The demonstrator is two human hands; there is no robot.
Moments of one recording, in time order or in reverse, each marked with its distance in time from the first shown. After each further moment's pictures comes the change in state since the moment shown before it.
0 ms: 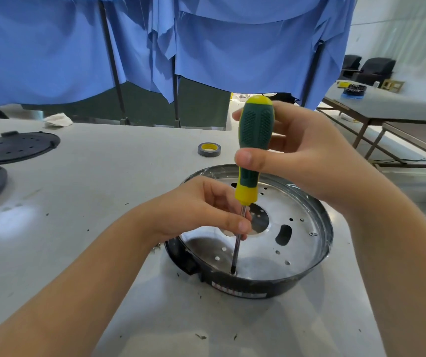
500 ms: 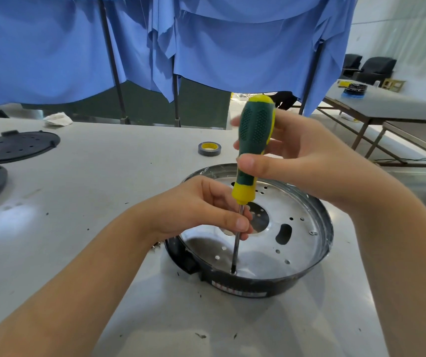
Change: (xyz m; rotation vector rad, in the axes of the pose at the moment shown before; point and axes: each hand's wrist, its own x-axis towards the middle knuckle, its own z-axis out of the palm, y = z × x) left_hand -0.001 0.000 -0.001 -0.055 -0.045 -0.008; right_hand 0.000 0.002 -0.005 0.017 -0.142 0.066
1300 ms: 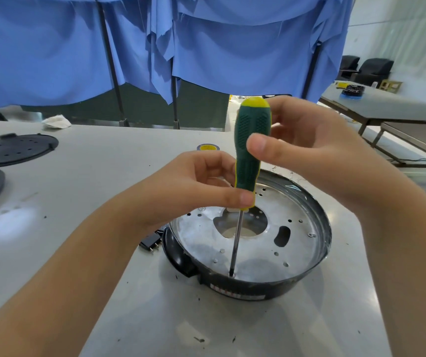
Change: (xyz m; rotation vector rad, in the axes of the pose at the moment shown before) left_hand -0.007 0.029 0.001 0.099 0.235 0.054; right_hand -0.004 -0.006 -0.003 0.000 0.113 -0.078
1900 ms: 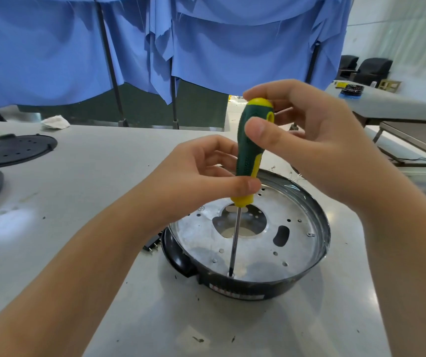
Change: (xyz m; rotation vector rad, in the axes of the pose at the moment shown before) left_hand -0.003 0.018 0.015 0.064 0.203 0.052; right_hand -0.001 -0.008 0.002 -0.207 0.136 -0.088
